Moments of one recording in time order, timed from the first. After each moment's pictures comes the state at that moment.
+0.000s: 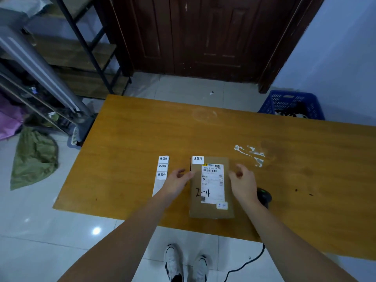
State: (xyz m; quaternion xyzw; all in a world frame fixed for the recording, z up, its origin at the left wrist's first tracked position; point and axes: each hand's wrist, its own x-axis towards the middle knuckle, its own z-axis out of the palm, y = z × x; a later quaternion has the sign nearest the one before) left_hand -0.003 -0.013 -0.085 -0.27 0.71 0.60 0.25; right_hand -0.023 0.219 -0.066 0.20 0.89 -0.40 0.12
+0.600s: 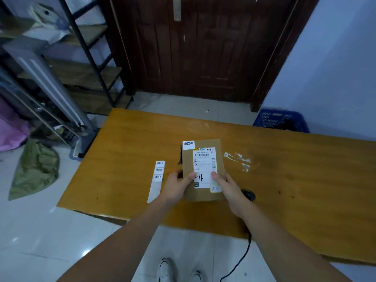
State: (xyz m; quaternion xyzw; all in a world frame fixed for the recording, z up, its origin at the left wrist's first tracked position) left_hand 0.042 0.023 -0.023 -0.18 0.72 0.65 0.16; right_hand 0.024 0.228 -0.030 0.17 0.69 -0.65 0.28
